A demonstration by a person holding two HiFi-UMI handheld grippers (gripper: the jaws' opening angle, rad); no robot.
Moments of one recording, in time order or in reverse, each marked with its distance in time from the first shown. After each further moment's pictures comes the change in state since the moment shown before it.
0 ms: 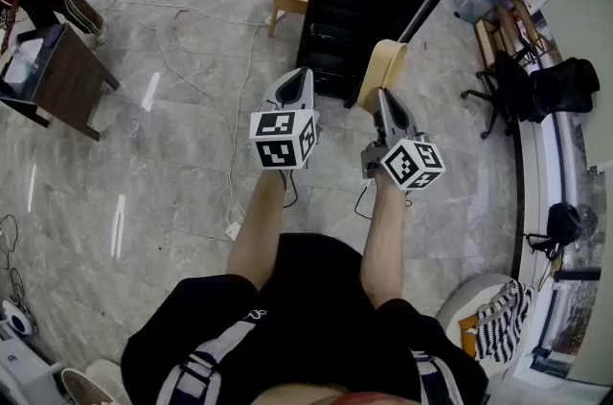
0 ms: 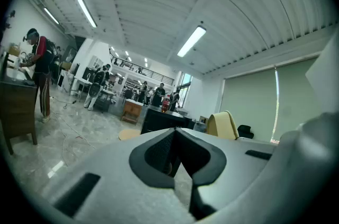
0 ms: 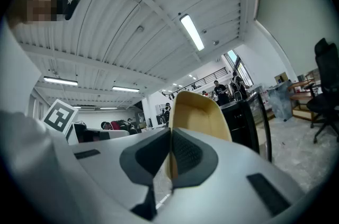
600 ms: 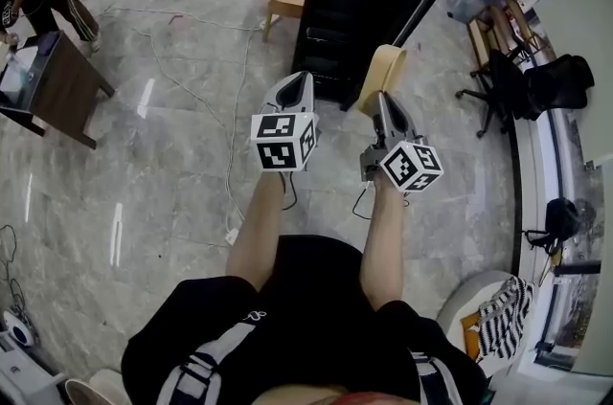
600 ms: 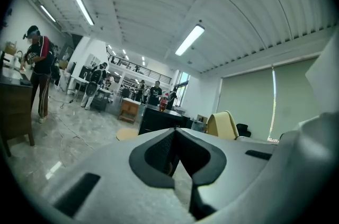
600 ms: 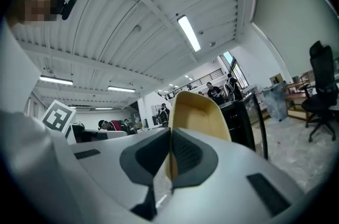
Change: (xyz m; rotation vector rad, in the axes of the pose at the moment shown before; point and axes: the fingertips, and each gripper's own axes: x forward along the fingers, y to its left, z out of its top) left arm 0.006 0.006 -0.001 0.010 0.016 -0.032; right arm 0.003 -0.002 -0.003 0.009 -0.007 -0.051
